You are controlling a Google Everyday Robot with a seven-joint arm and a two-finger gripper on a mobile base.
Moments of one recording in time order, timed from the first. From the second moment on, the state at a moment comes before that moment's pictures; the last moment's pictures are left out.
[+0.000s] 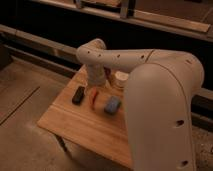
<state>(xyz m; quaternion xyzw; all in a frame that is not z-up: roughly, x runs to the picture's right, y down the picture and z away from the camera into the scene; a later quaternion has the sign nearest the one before) -0.027 0.013 0.778 -0.21 0.28 0.69 0.63</state>
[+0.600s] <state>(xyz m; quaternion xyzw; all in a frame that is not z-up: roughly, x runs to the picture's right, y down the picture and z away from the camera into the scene) -0.024 -0.006 0.802 -0.22 0.22 0.70 0.64</state>
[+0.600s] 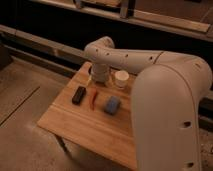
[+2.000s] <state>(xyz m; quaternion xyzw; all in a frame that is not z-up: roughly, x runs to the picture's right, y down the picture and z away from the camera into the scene) -0.054 0.012 0.864 -0.27 0.24 0.69 0.63</state>
